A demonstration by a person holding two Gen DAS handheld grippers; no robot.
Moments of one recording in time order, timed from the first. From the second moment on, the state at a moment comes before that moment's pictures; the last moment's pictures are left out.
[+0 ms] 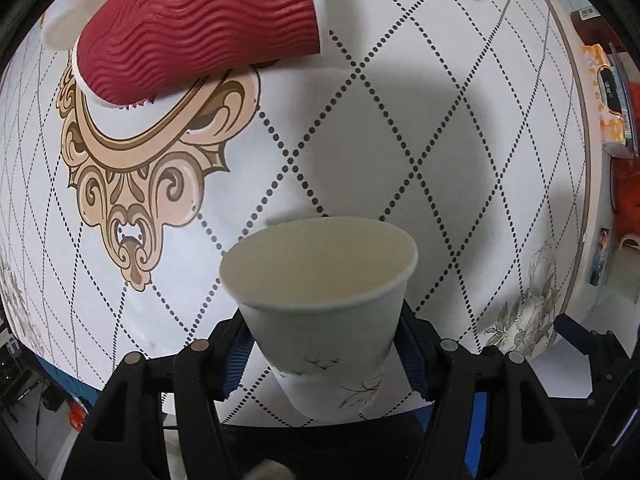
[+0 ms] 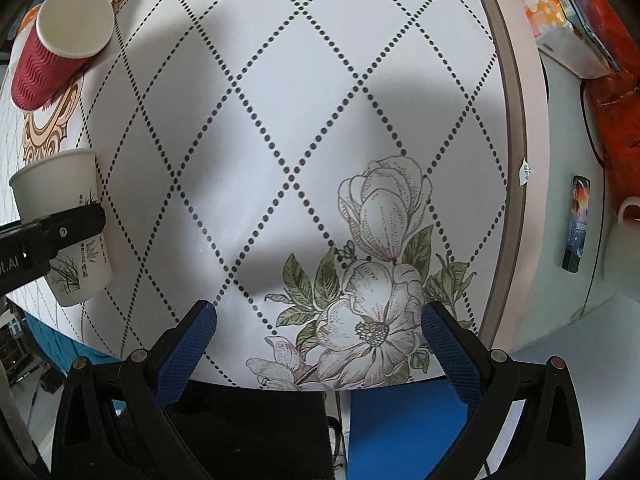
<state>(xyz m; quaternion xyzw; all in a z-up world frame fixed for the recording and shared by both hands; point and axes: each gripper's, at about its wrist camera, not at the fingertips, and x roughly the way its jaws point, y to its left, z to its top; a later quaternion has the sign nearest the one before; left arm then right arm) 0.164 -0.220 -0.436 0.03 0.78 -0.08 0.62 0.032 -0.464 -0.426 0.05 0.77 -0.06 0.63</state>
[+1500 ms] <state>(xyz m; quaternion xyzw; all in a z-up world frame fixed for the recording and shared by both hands) 0.144 -0.055 -0.363 -0.07 0.73 0.02 0.68 0.102 -0.370 -0.341 0.07 0.74 0.01 0.67</state>
